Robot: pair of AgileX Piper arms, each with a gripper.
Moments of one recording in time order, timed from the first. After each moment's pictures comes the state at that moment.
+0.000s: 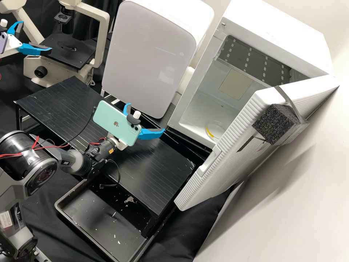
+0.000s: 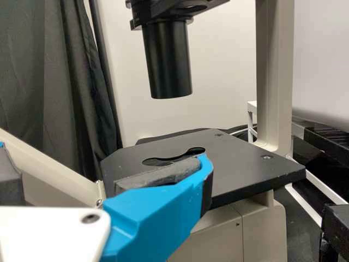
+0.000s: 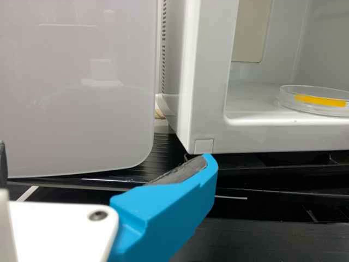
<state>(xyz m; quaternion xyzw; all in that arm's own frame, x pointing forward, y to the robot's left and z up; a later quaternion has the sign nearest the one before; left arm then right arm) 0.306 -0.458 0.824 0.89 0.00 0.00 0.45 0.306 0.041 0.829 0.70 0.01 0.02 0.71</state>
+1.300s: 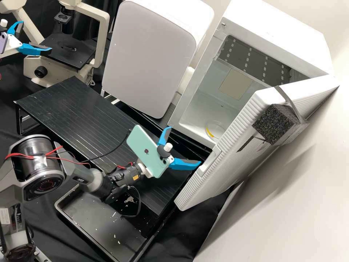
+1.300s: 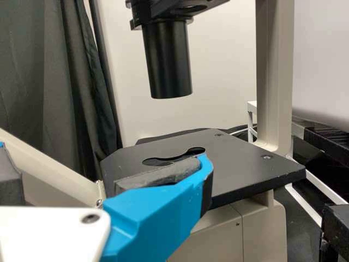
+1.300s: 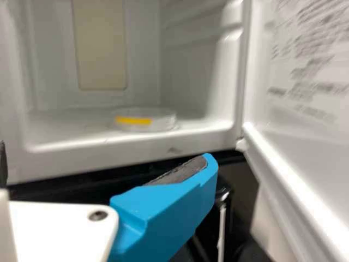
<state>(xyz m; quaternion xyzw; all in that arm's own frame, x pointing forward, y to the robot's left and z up) 0.306 -0.458 0.824 0.89 0.00 0.00 0.45 0.298 -0.040 0.922 0.70 -0.14 0.08 0.70</state>
